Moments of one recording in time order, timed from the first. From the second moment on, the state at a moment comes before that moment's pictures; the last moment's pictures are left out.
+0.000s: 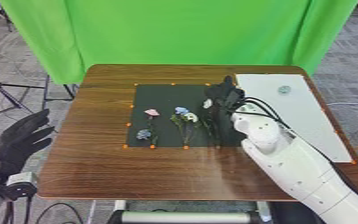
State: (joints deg) left arm 138.8 -59.7 -120.5 -123.6 51.4 -2.0 -0.6; right arm -65.5 -59.3 49.3 -83.7 -158.2 -2.2 6.0
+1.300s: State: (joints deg) left arm 139.5 -60.3 -120.8 -123.6 51.4 -2.0 -0.5; right arm -77.3 -50.2 61.9 -92.5 -151.2 4.1 16.9
